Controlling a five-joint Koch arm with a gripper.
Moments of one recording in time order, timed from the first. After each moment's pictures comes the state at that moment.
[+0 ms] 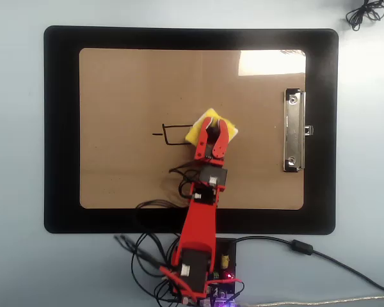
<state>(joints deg) 6.2 80.2 136.4 -39.8 -91.0</state>
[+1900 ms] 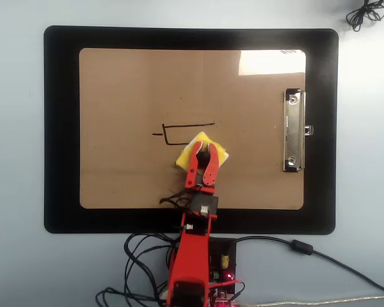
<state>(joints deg) 5.6 93.1 159.7 -42.5 -91.1</state>
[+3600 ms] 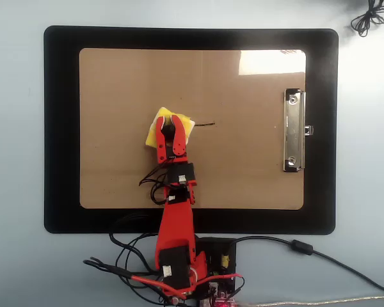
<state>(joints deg) -14.9 73.5 139.4 -44.3 -94.2</state>
